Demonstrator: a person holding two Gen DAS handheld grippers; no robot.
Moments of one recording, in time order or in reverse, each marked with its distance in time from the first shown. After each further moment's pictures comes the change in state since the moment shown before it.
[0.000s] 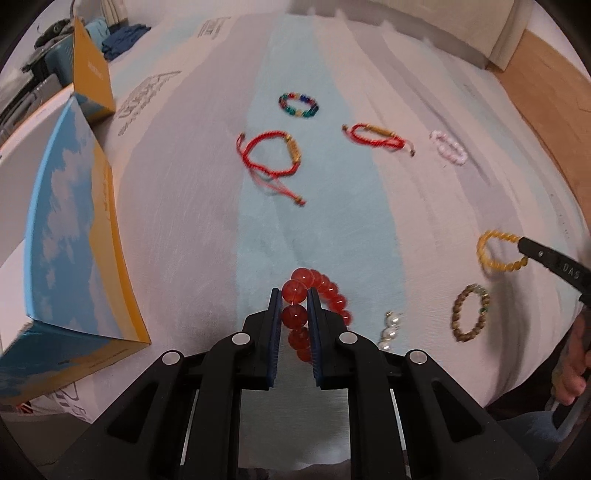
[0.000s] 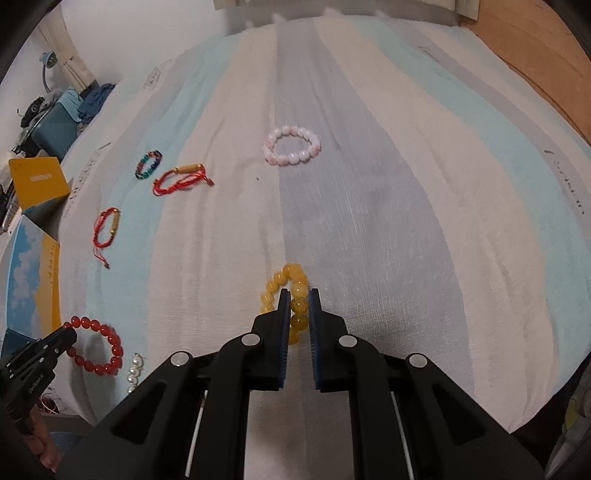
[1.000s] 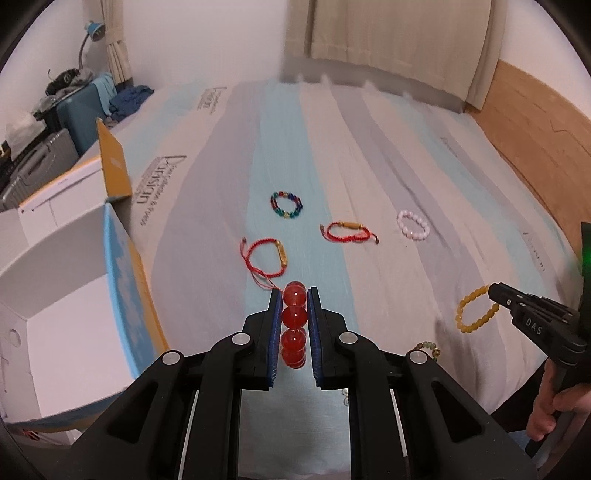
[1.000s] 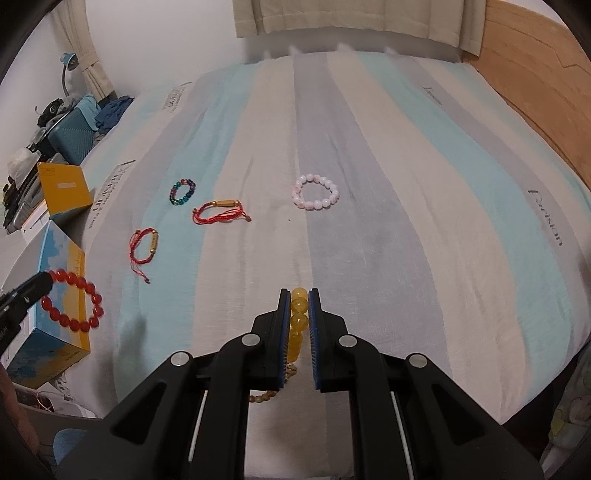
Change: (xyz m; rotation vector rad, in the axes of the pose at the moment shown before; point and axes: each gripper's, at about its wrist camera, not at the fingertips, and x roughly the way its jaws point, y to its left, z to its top) left arm -0.096 -0.011 0.040 0.037 -0.225 0.000; right arm -0.065 0.034 0.010 -0.050 -0.097 -0.017
